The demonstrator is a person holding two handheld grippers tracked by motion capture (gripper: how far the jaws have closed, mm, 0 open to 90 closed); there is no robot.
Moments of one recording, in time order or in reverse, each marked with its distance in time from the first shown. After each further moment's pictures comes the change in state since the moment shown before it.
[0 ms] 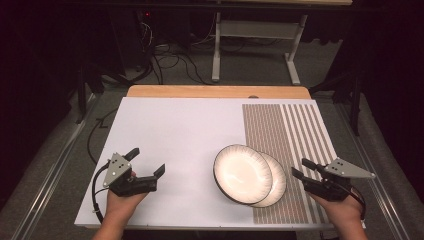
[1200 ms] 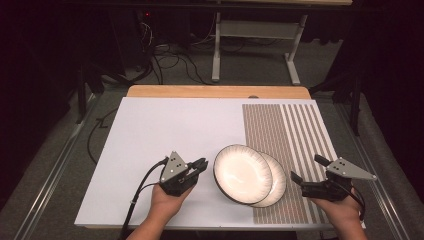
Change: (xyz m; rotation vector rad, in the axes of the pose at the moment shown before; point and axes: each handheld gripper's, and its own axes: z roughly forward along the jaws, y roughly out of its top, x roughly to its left) left arm -0.090 0.010 0.073 0.101 -0.236 0.065; right arm 0.000 0.000 0.001 -0.038 -0.061 0.010
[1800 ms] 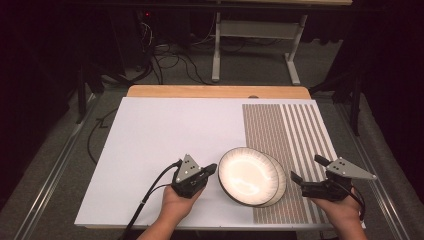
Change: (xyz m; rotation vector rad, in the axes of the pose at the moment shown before) left arm -0.013 -0.008 0.024 0.044 -0.028 -0.018; right arm 0.000 0.000 0.000 0.007 -0.001 0.005
